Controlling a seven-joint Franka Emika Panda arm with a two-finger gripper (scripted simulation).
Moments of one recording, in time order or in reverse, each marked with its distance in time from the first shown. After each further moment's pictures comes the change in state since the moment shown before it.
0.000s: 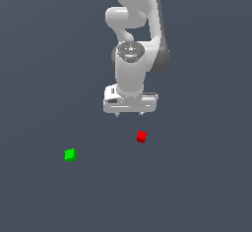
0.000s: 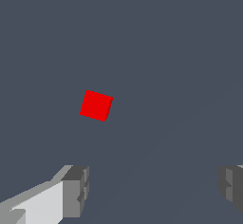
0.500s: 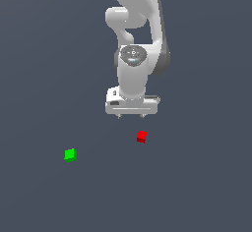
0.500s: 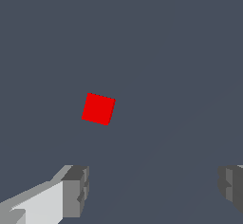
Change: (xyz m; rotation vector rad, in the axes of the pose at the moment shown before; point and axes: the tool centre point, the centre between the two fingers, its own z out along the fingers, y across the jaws) arm 0.003 -0.007 0.009 -0.001 0.003 0.030
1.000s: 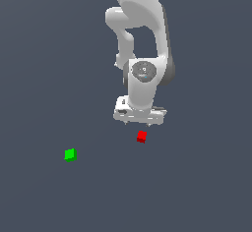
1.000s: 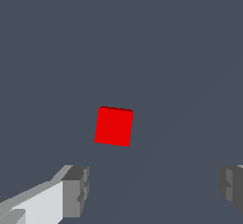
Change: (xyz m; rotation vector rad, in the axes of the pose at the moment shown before) arm 0.014 -0.029 0.040 -0.004 0.010 0.122
